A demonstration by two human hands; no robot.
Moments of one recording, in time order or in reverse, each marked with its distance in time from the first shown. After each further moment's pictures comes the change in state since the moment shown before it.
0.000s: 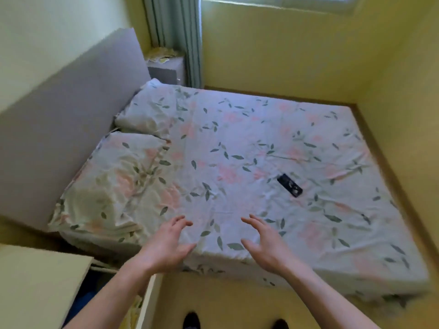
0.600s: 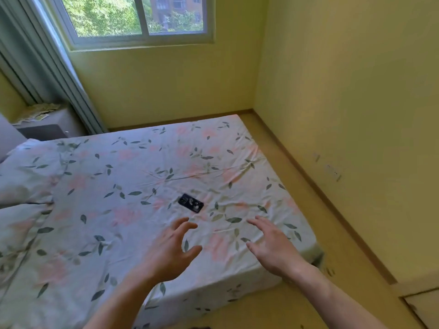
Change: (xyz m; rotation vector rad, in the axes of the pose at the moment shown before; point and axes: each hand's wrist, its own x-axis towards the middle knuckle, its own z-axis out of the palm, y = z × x) left_hand 0.048 0.450 0.160 0.111 -0.046 0.402; right_hand -0.164 0.366 -0.255 0.150 0.329 0.161
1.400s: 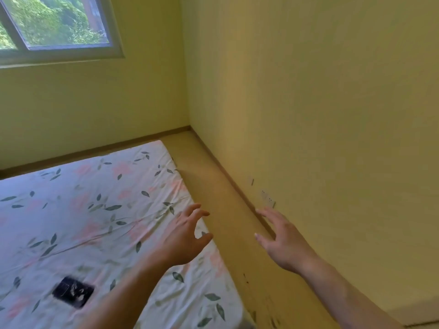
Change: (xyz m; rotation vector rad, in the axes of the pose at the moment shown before) left_hand 0.430 0.402 0.091 0.067 -0.034 0.314; right_hand 0.193 0.309 -0.382 0.040 0.218 0.166
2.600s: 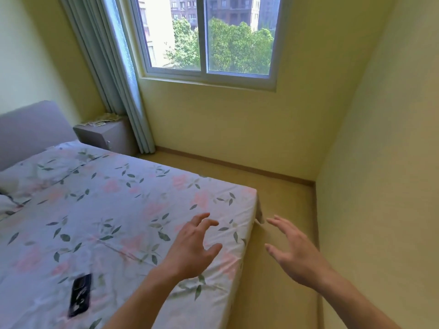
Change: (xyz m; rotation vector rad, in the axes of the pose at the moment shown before) left_hand 0.408 -0.072 -0.133 -0.136 0.508 -0.708; right_hand 0.632 -0.111 -0.103 -0.099 -0.437 -0.709
